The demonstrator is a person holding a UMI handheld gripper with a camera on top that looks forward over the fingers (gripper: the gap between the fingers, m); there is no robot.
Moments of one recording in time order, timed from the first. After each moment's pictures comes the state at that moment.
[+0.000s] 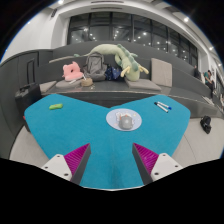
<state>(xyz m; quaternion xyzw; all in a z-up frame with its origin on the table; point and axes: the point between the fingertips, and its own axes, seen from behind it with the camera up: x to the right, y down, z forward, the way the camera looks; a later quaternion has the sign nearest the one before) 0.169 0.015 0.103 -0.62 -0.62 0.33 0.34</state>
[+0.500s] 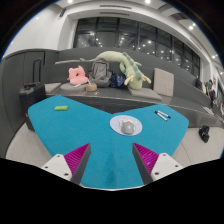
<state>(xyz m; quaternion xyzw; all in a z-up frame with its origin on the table) 0.191 -0.004 0.128 -0.59 -0.63 0.34 0.37</state>
